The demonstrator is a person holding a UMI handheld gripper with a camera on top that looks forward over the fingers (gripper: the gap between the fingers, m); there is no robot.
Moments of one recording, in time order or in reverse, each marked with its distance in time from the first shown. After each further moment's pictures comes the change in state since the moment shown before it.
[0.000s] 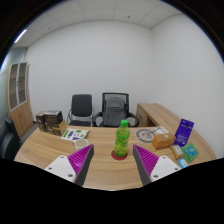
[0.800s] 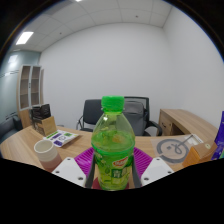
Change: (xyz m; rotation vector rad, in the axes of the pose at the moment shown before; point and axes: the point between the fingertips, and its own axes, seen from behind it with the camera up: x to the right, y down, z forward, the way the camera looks) arm 0.021 0.041 0.266 0.158 -0.257 -0.029
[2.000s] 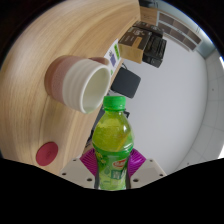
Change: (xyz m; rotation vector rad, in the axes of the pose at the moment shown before) arm -0.064 -0.060 0.017 -0.288 0.242 -1.943
